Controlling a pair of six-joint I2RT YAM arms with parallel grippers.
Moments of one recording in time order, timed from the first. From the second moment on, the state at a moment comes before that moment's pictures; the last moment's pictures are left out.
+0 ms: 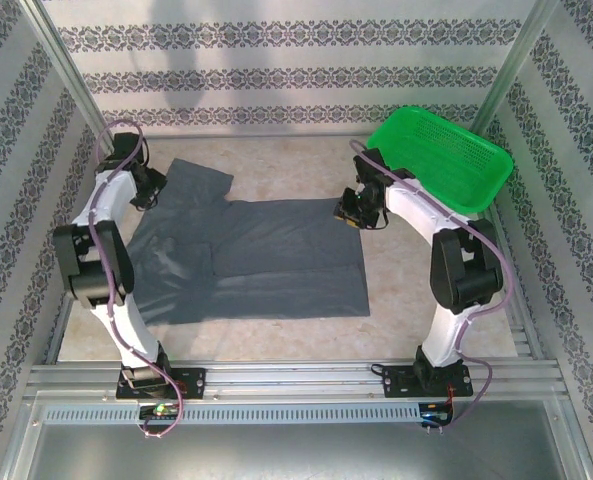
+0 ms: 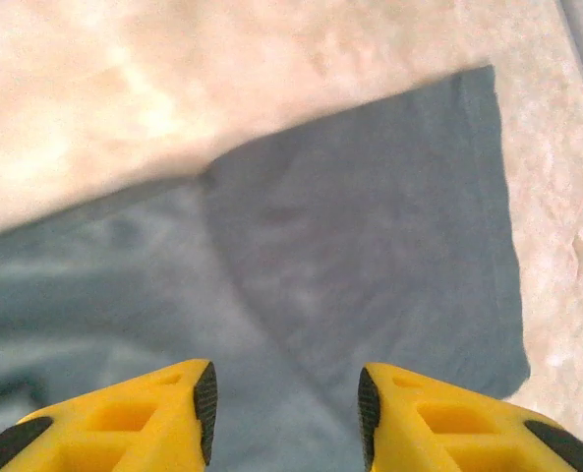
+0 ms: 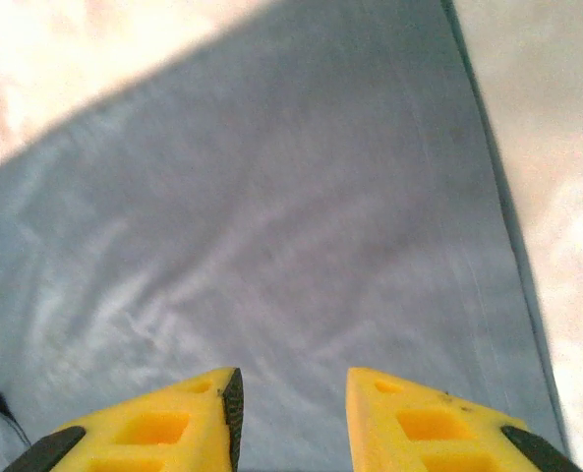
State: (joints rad) left arm 0.20 1.95 1.57 -0.66 0.00 -0.86; right arm 0.29 1.87 1.45 -0.72 -0.26 0.70
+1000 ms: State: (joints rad) left arm 0.18 2.71 2.47 -0.61 0.00 -0.74; right arm 0.22 1.93 1.51 -0.68 -0.26 0.70
